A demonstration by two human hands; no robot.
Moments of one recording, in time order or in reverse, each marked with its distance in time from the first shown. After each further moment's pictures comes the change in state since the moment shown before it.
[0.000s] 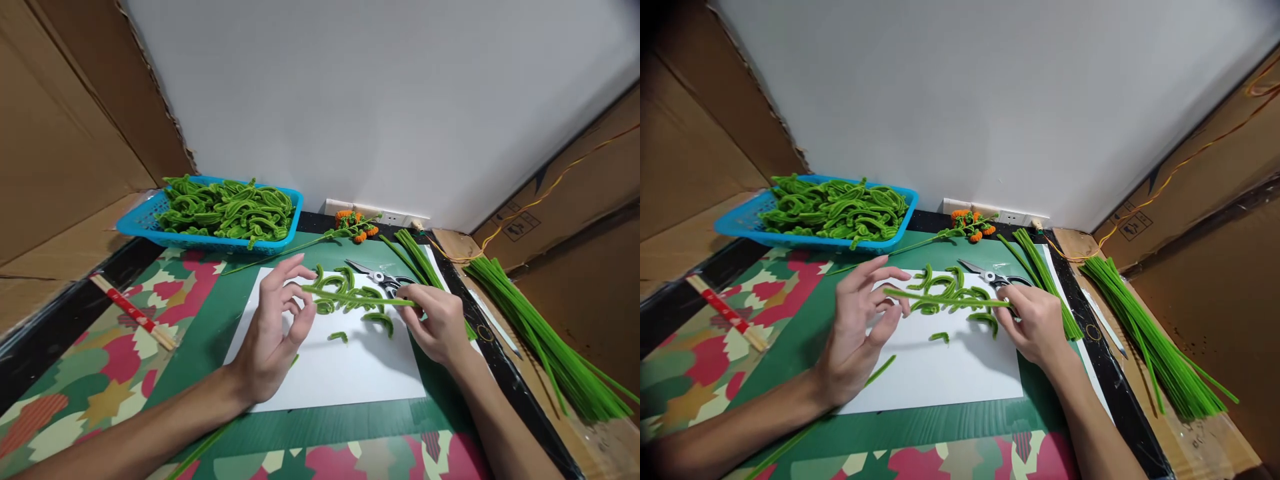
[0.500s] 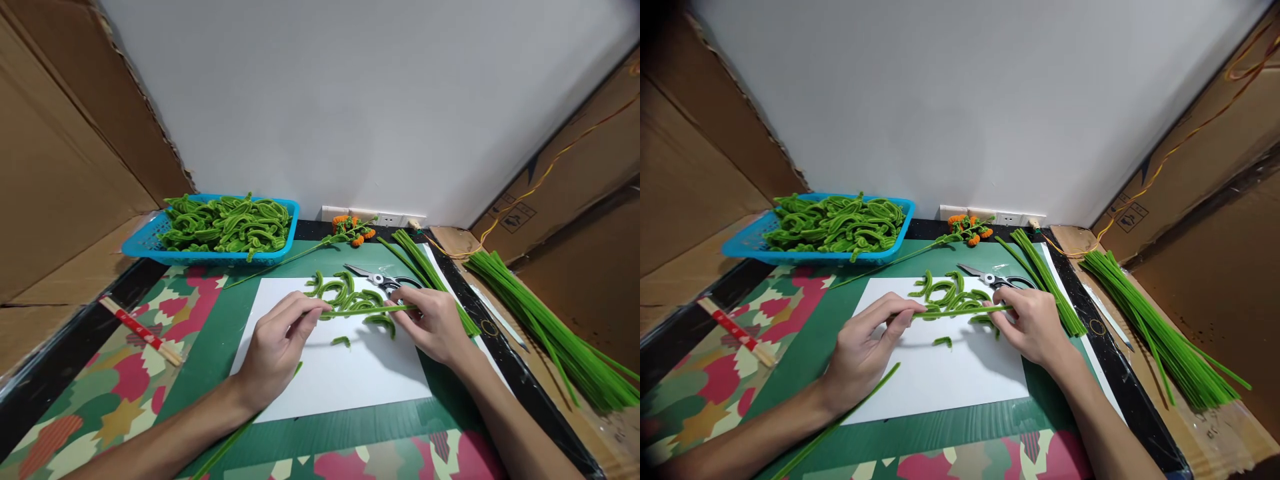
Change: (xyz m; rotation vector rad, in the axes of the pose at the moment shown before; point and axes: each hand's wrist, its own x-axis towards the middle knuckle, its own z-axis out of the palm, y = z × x) left_hand 0.009 0.002 -0.007 0.113 -0.126 0.090; right_hand 0.003 -0.006 0.004 0.145 -0.102 0.155
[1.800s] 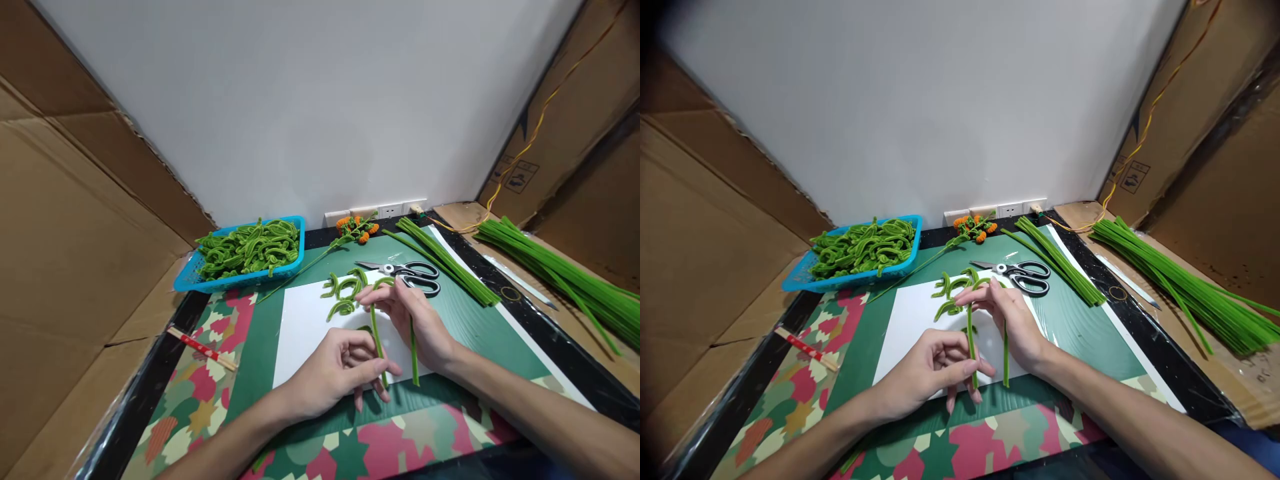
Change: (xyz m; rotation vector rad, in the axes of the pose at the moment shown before) left_hand -0.005 0.037 0.008 -0.724 -0.735 -0.775; right_hand -0.003 -0.060 0.054 1.415 0.107 0.282
